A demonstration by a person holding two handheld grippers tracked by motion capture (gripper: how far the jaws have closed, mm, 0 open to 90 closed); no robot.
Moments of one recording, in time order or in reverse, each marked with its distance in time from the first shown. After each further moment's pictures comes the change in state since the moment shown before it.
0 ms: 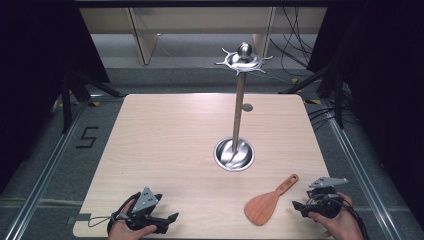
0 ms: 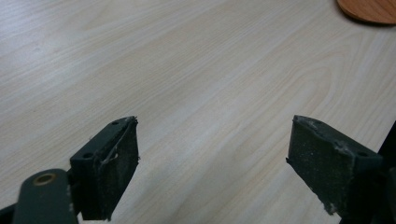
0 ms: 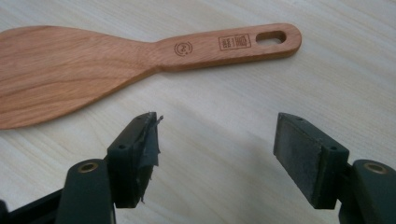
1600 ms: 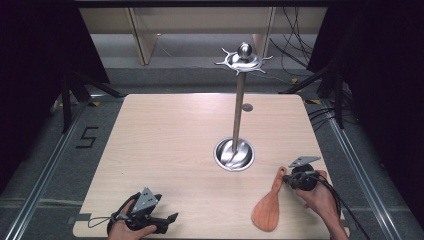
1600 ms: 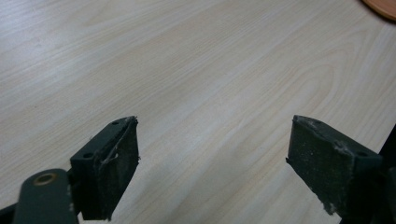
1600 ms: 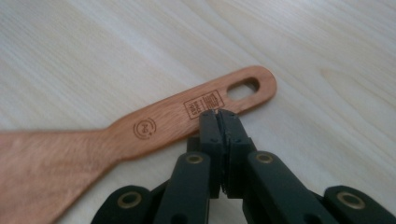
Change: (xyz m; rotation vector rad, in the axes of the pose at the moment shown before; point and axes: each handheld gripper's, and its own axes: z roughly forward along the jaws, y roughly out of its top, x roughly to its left) left arm 0.000 -0.001 -0.001 0.018 0.011 0.005; right arm -0.009 0.061 0.052 0.001 -0.006 -0.160
